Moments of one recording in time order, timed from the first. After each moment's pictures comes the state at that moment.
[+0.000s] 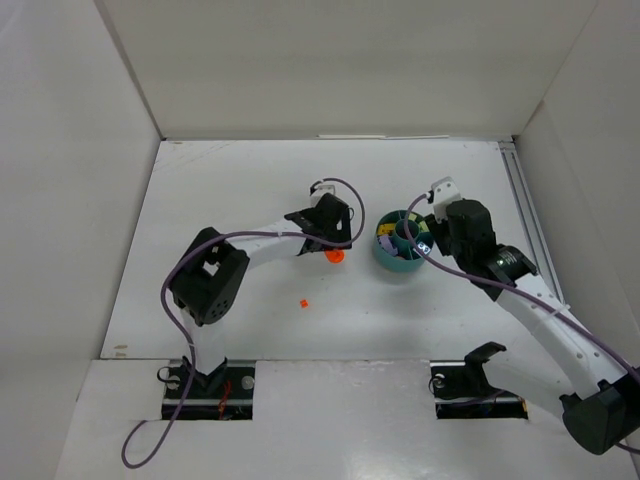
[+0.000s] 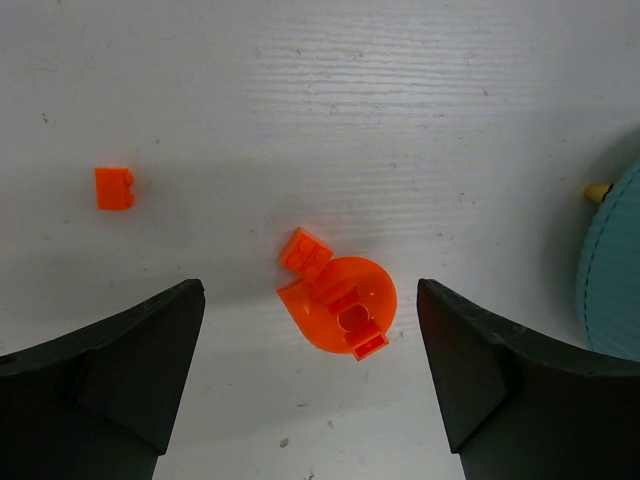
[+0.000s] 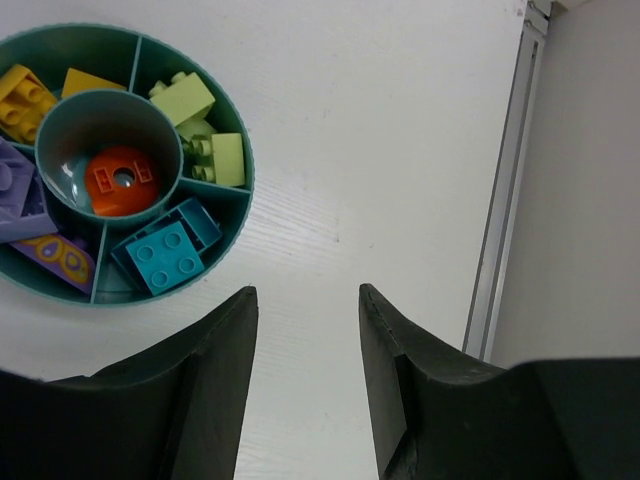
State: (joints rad) left arm -0.73 1.83 1.18 -0.28 -0.27 -0.65; right arm 0.47 0.98 0.89 -0.51 0.44 -0.26
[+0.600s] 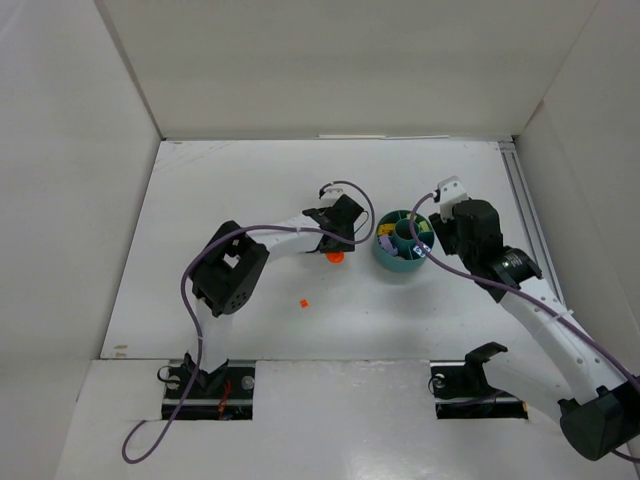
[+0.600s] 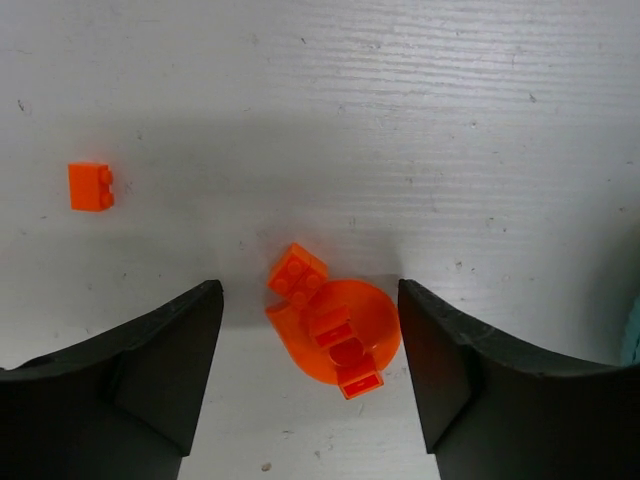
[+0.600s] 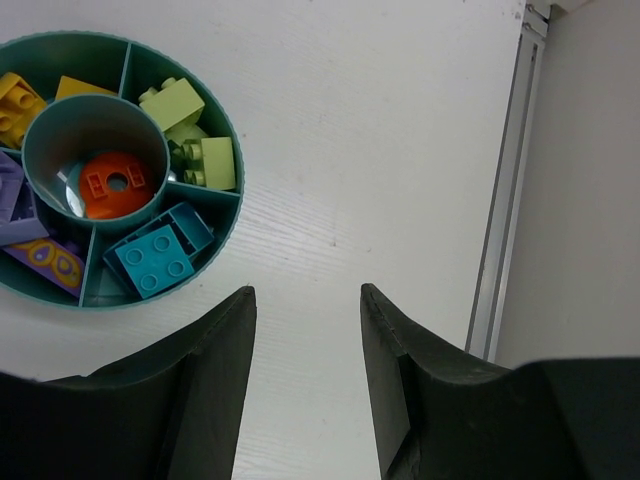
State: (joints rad) left arm -0.78 1.98 1.35 -0.45 -0.37 -0.70; right arm 0.40 0.94 0.87 -0.48 0.37 -0.27
